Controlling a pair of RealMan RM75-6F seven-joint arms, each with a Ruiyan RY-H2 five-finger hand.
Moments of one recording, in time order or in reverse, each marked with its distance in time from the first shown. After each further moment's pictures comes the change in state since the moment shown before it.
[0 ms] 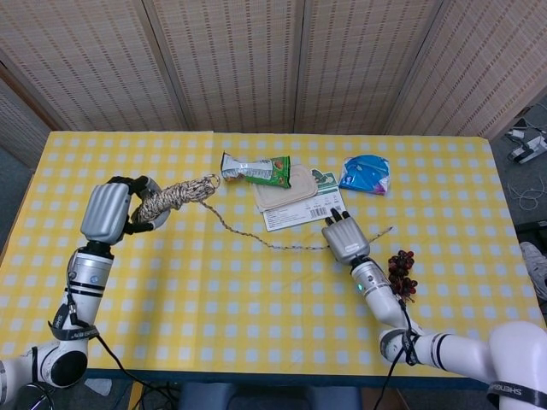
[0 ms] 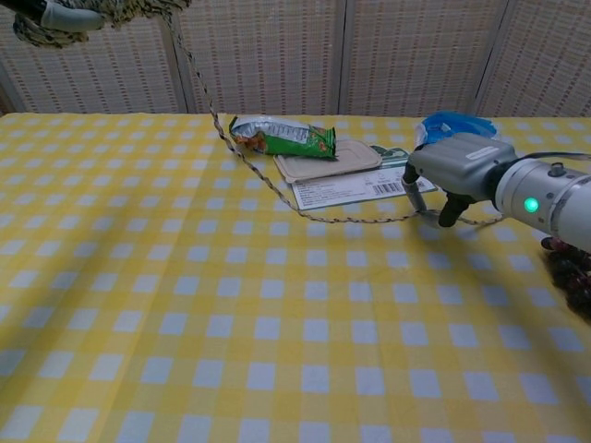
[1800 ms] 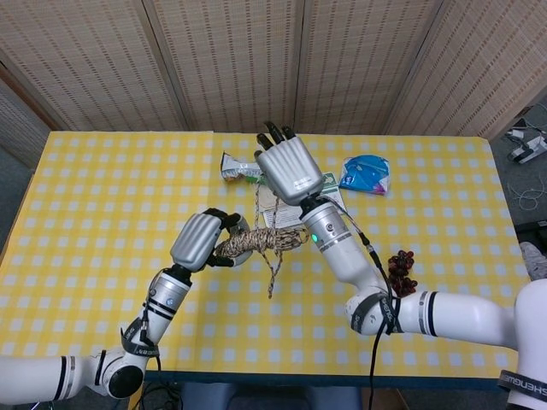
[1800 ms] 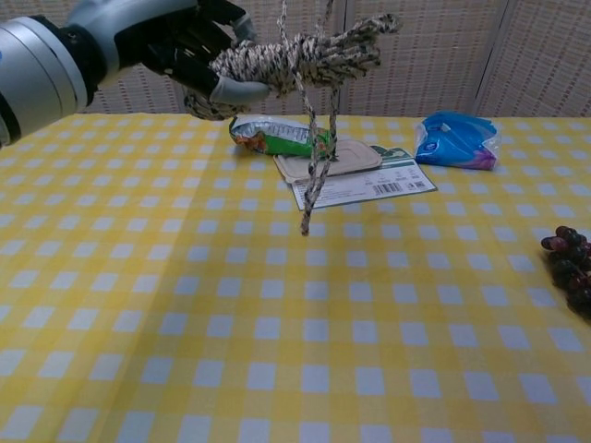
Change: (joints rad) left arm -0.150 -0.274 0.068 -0.014 0.061 -0.044 -0.007; right arm 0.367 0.258 0.290 -0.337 0.234 0.114 -0.125
